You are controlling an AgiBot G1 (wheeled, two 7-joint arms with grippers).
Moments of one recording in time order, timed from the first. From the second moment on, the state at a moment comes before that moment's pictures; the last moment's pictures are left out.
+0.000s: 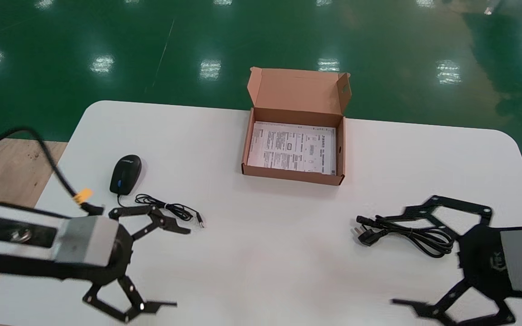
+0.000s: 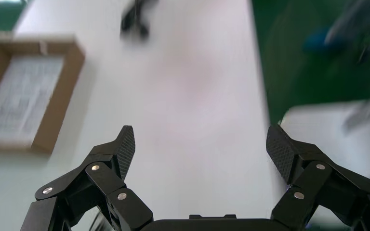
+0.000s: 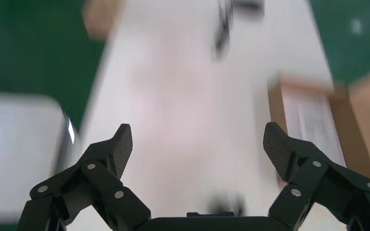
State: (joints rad) left arm -1.42 0.68 0.63 -1.12 1.22 1.58 0.02; right arm 1.26 -0.48 -0.42 1.18 -1.10 -1.58 -0.11
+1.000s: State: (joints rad) left arm -1.83 1.18 0.92 -0.10 1.75 1.30 0.71; right arm 1.61 -0.78 -0.66 0.33 -1.61 -1.48 -0.70
